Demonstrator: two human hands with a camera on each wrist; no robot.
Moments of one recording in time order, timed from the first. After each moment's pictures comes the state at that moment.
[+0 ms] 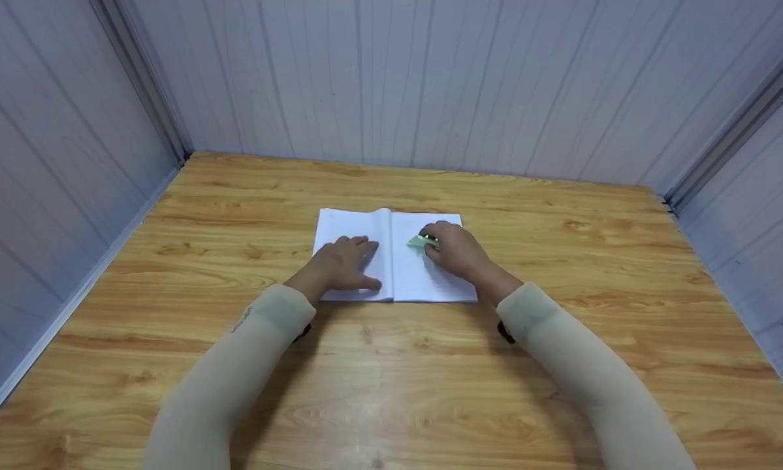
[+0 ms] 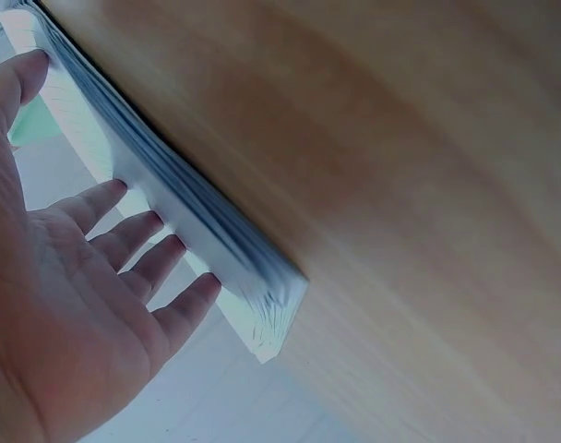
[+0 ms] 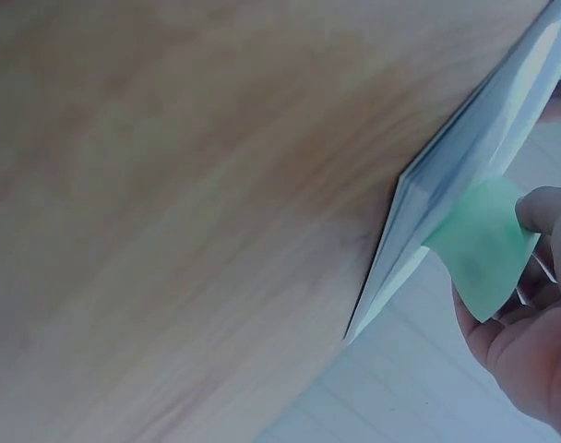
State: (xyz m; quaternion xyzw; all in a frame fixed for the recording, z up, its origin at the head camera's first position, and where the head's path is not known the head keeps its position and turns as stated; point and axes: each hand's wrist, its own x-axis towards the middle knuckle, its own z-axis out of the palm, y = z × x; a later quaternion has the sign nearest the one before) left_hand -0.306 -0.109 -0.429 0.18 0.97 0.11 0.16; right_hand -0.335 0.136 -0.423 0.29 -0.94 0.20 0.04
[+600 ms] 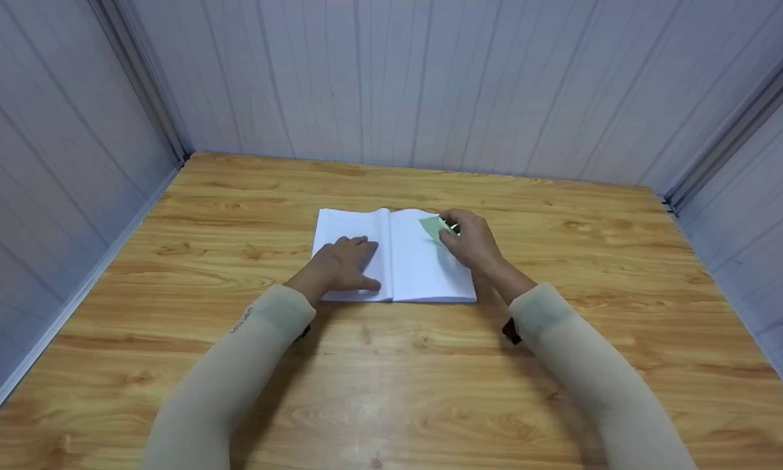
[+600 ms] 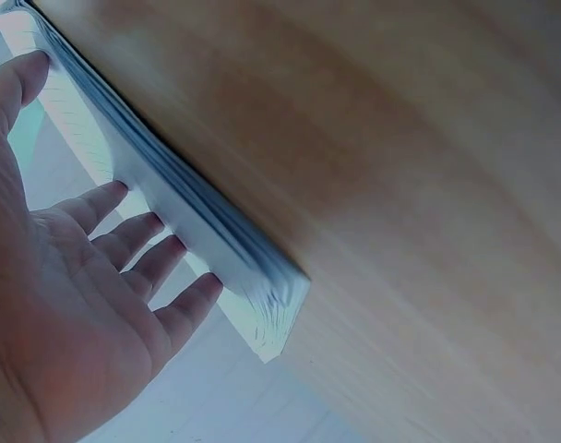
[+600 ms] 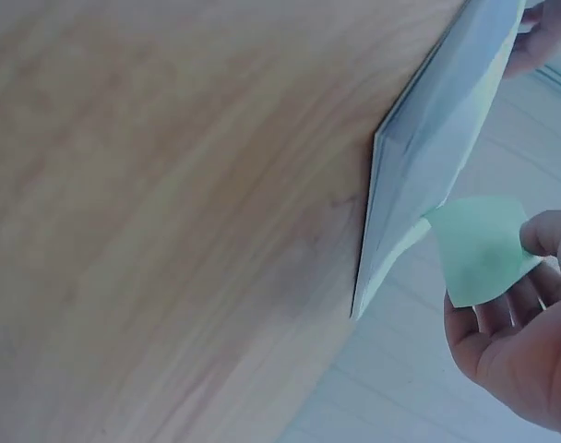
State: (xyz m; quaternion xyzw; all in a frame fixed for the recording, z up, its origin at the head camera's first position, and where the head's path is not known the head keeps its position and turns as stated) left_hand -0.305 -0.107 -0.427 0.20 0.97 0.08 0.15; right_hand -0.339 0.153 -0.412 0.15 -0.92 0.35 0.05
